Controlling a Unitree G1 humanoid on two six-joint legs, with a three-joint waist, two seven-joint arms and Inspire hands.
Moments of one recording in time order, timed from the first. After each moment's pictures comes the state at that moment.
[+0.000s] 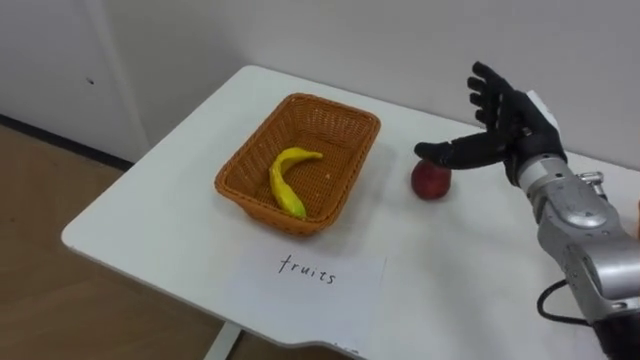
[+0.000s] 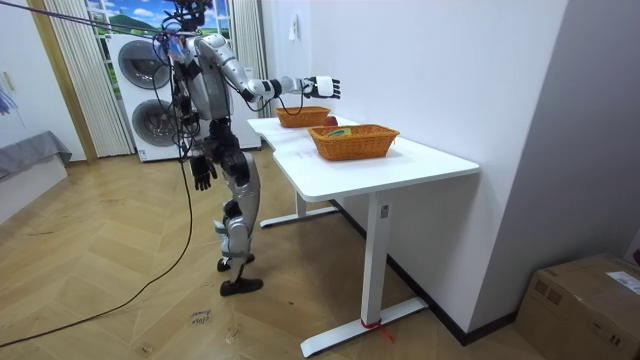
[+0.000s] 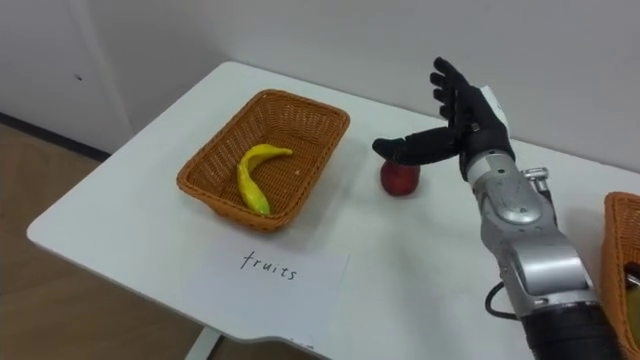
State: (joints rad) left arm 0.35 0.25 0.03 1.08 -0.24 0.24 -0.05; right arm -0.29 -0.47 0.09 0.19 0.32 0.23 -0.08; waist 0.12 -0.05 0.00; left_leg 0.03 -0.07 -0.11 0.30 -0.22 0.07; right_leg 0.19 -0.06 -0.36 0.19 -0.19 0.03
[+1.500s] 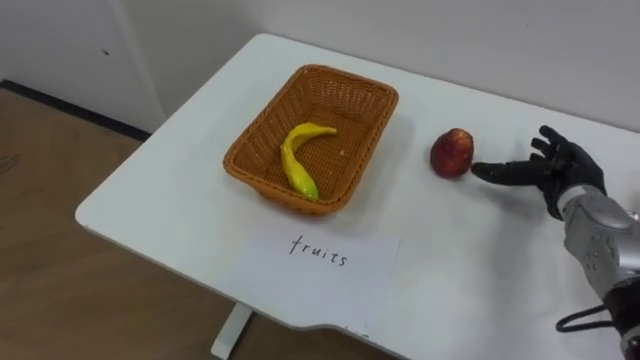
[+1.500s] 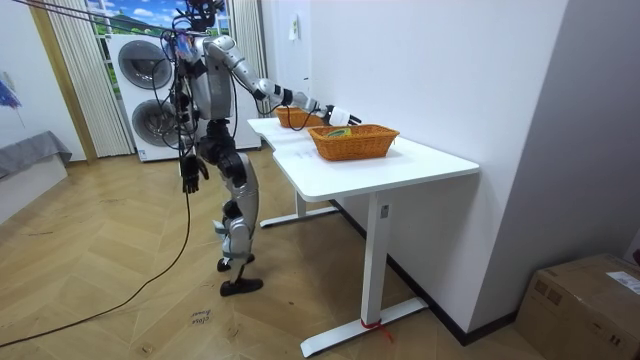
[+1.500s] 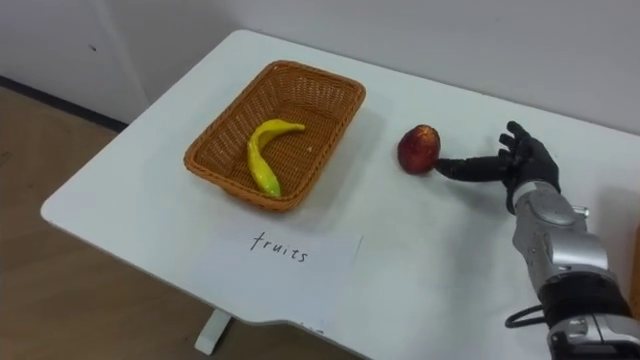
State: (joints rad) left arm 0.38 0.23 -0.02 1.04 -0.36 0.26 -0.07; right arm -0.49 -0.50 0.03 0.81 0.43 0.18 -0.12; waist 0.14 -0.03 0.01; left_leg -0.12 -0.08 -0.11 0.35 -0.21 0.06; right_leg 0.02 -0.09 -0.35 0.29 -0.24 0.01
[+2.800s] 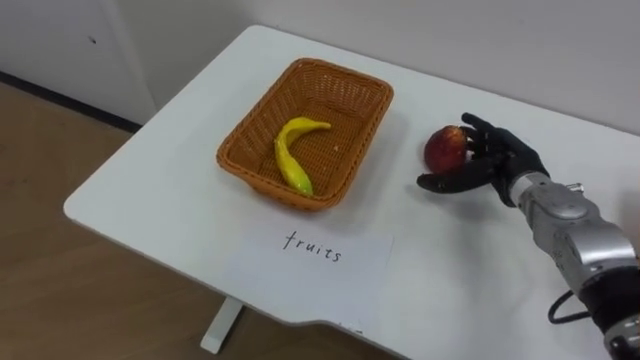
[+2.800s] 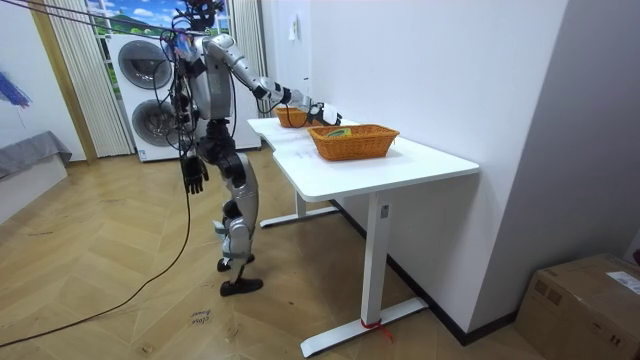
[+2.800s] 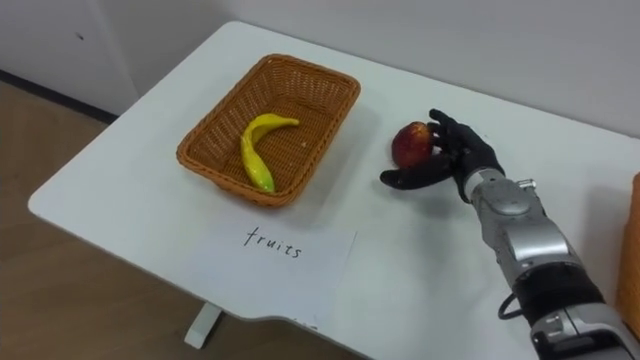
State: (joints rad) left arm 0.35 0.28 -0.16 1.06 -0.36 0.19 -0.10; right arm -0.49 -0.50 0.26 0.69 0.33 0.15 0.05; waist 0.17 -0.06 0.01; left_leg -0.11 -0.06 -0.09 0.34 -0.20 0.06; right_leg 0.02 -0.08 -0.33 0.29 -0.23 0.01
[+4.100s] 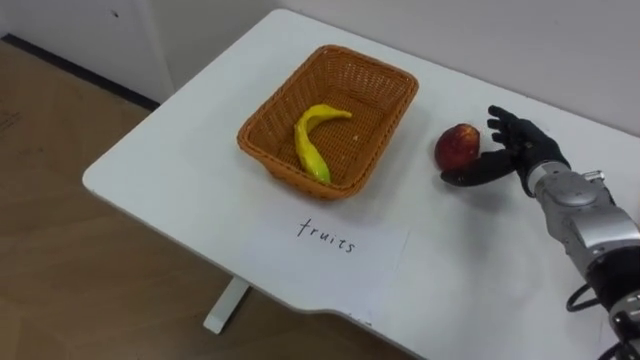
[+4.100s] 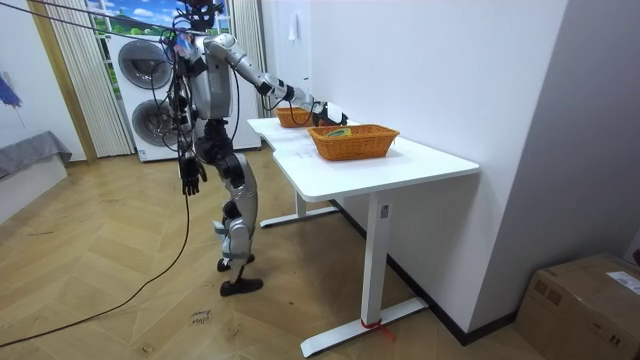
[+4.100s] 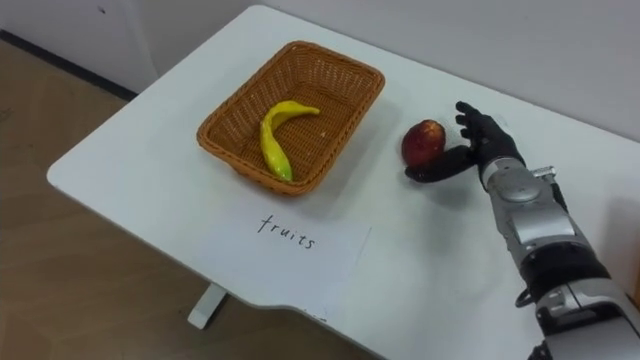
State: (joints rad) left arm 0.30 0.32 -0.16 1.08 -0.40 0.22 -0.09; right arm -0.59 -0.53 0.29 0.86 0.27 0.12 -0.03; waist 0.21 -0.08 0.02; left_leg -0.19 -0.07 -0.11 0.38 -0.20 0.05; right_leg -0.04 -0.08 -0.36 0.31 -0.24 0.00
